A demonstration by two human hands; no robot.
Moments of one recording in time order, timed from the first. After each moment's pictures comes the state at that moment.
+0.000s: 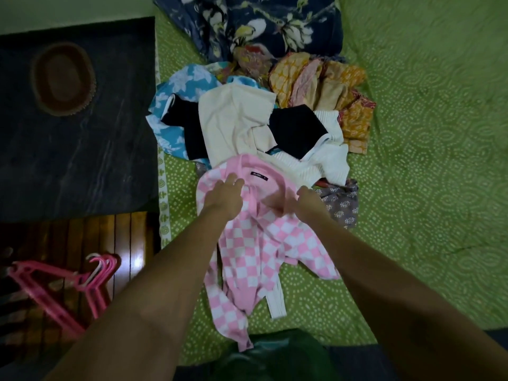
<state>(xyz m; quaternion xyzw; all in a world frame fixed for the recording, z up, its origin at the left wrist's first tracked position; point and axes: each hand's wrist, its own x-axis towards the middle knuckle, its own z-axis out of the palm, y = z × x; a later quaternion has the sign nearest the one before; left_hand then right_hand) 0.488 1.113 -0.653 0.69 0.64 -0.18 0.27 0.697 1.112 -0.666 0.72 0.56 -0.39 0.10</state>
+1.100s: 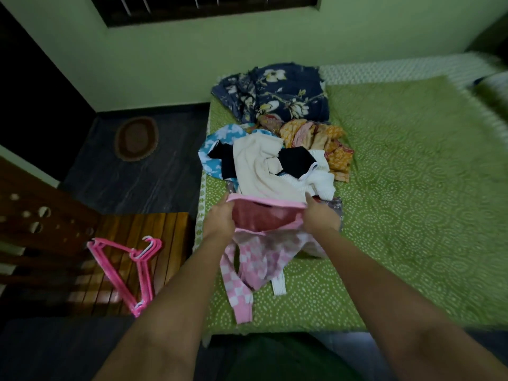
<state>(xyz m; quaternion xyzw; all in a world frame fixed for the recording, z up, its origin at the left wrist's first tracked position) 0.492 0.890 -0.453 0.62 0.76 0.06 0.17 0.716 0.933 -0.469 0.72 0.65 -0.23 0.06</state>
